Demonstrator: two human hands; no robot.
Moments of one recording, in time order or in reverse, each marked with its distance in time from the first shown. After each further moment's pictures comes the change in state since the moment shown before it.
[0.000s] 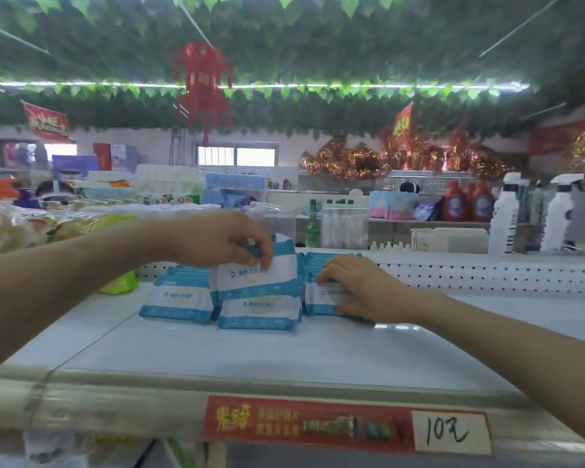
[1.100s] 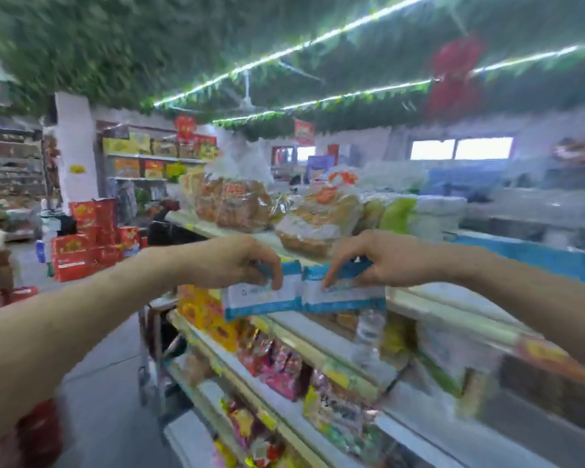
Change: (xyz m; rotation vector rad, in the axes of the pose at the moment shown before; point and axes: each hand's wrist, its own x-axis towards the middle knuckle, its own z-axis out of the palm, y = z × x) left_hand -0.495 0.010 -0.037 0.103 0.099 -0.600; right_hand 0.095 -0.445 -0.130 0.515 -0.225 -0.702
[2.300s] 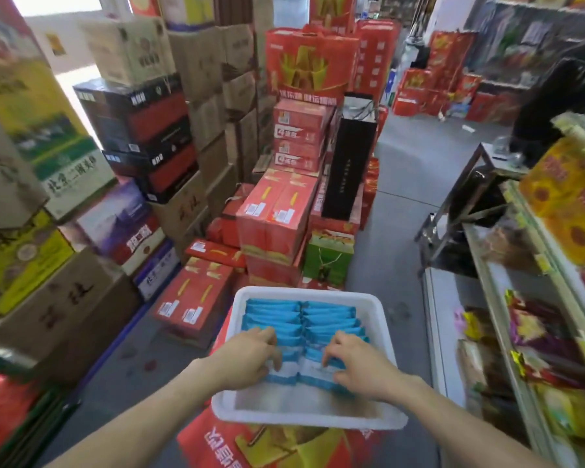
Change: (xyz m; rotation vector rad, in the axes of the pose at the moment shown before) left_hand -0.606 0.055 0.403 -0.150 -0.091 -1.159; right_hand 0.074 -0.377 0.560 0.157 -0.635 -0.666
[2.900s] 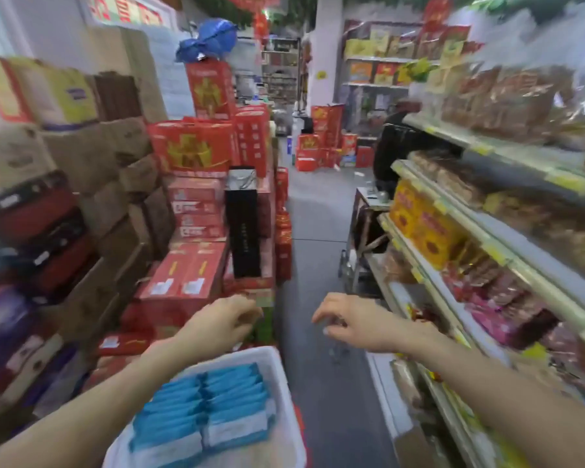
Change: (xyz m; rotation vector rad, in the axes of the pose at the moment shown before) left_hand 0.120 0.150 -0.173 -0.067 0.311 0.068; right_hand -0.168 0.078 -0.205 -0.055 0.345 0.117
